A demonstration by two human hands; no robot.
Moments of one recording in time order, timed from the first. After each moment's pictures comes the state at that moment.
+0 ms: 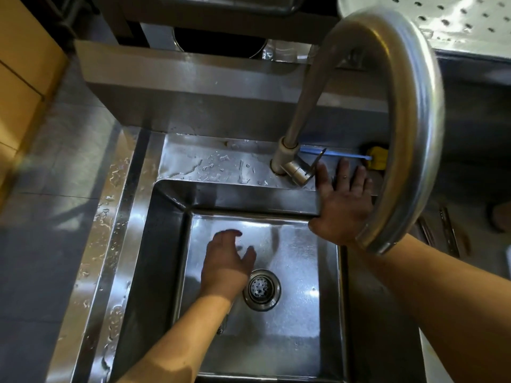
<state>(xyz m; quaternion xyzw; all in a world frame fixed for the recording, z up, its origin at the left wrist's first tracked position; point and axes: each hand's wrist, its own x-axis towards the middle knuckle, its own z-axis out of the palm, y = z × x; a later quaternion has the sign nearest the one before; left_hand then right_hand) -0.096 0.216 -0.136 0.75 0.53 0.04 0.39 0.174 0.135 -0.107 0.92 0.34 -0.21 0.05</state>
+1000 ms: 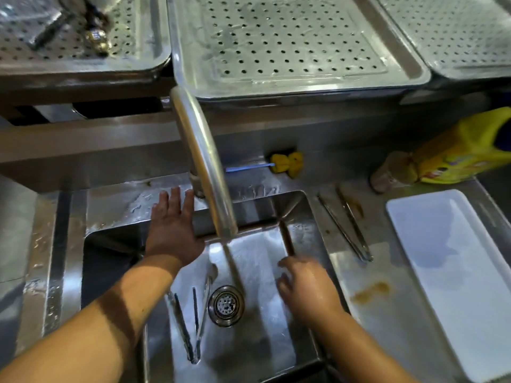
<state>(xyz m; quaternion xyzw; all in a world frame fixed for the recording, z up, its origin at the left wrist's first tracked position) -0.018 0.285 -0.066 0.95 0.27 -0.09 0.10 0.054 -0.007 -0.028 0.93 0.30 -0.20 -0.11</state>
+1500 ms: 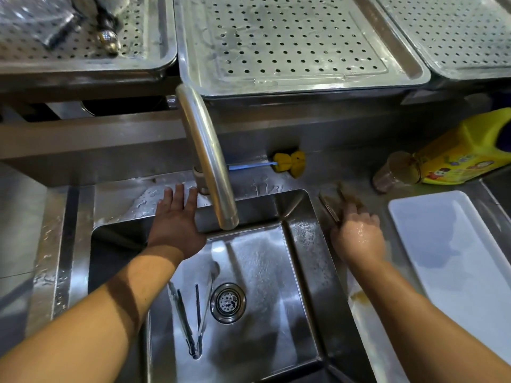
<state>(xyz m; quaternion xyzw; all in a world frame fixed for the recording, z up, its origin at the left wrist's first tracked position) -0.015 0.284 -0.051 0.94 0.28 -0.10 0.14 0.167 -0.030 -0.016 0.99 0.13 -0.09 0.02</state>
